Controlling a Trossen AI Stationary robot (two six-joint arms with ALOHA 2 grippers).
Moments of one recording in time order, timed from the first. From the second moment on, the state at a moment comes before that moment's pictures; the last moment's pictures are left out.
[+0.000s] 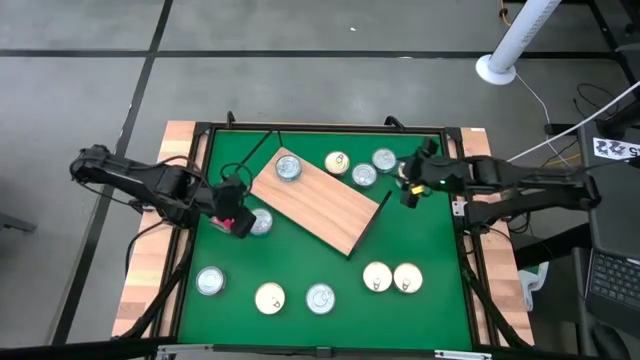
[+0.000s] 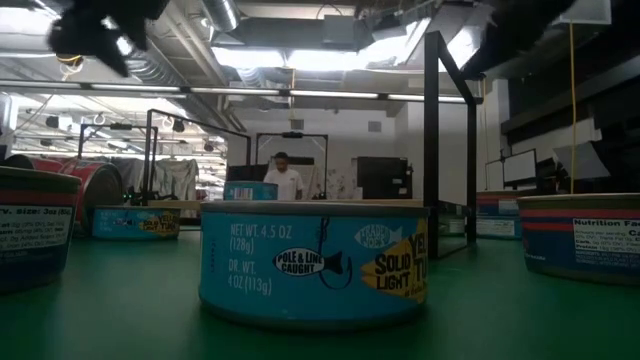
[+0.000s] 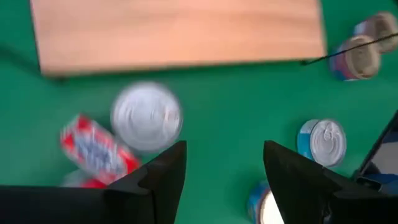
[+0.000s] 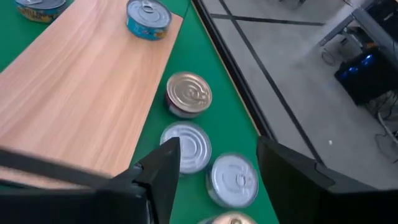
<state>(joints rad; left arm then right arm) -0.26 1.03 1.02 -1.07 -0.19 -1.21 -0.03 0.91 0.92 -0.69 0.49 -0.05</state>
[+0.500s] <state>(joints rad) -0.25 1.15 1.02 -1.28 -0.11 -1.54 -0.03 0.63 0.65 -0.58 0.48 0.00</state>
